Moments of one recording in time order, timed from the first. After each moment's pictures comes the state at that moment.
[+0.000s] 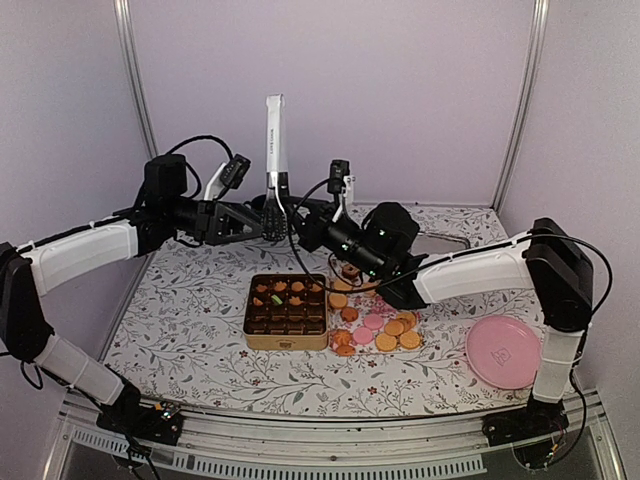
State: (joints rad) left arm -0.42 1.42 1.06 0.13 1.38 -0.41; right arm 0.99 1.91 1.23 1.00 -0.04 0.47
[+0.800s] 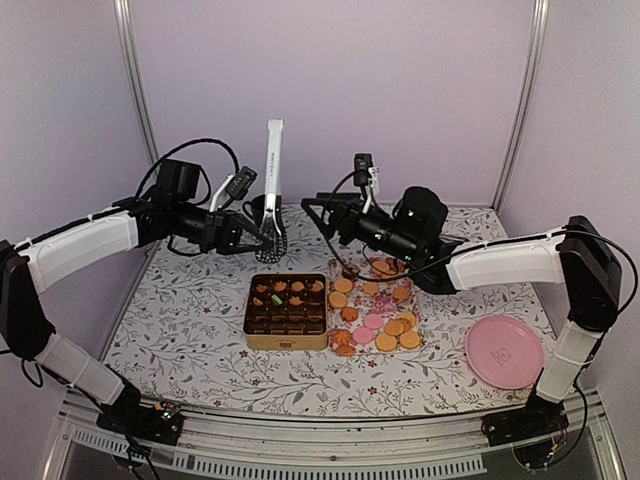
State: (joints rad) left arm -0.44 1.43 1.13 -0.25 1.28 -0.06; right arm 0.89 1.80 1.13 0.88 -0.21 0.47
